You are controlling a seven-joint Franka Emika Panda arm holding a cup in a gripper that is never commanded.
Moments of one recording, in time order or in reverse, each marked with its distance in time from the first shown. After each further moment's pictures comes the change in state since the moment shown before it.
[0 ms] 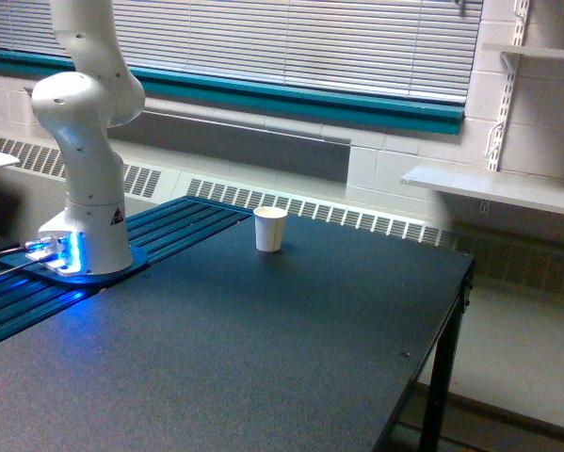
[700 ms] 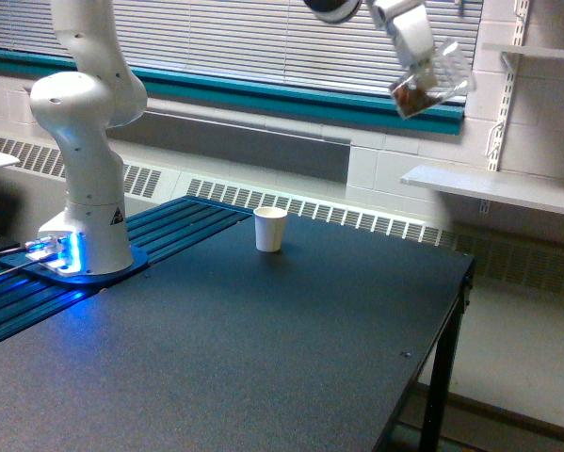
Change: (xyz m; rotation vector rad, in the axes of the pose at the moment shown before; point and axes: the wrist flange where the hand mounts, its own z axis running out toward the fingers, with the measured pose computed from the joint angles) arm -0.208 -0.014 0.081 -0.112 -0.334 -0.244
